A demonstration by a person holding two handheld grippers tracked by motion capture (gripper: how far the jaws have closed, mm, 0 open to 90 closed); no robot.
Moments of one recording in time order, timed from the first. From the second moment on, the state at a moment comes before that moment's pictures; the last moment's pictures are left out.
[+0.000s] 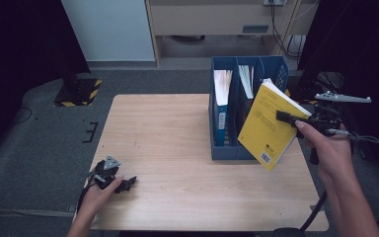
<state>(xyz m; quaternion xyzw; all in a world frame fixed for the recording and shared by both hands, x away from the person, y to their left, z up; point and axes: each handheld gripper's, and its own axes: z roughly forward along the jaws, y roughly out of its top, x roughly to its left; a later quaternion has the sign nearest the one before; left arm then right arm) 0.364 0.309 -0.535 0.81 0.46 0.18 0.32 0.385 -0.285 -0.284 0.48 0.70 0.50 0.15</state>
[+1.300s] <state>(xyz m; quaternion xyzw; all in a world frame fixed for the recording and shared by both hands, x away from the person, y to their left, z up) 0.364 0.308 -0.536 0.81 0.46 0.18 0.32 0.441 -0.284 -0.283 0.54 0.69 0.45 0.20</state>
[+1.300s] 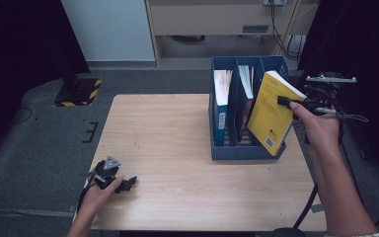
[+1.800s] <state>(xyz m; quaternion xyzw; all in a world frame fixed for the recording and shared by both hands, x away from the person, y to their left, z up) 0.364 0.308 -0.536 0.81 0.46 0.18 0.32 0.463 -0.264 -0.287 0.55 0.68 0.44 0.20</state>
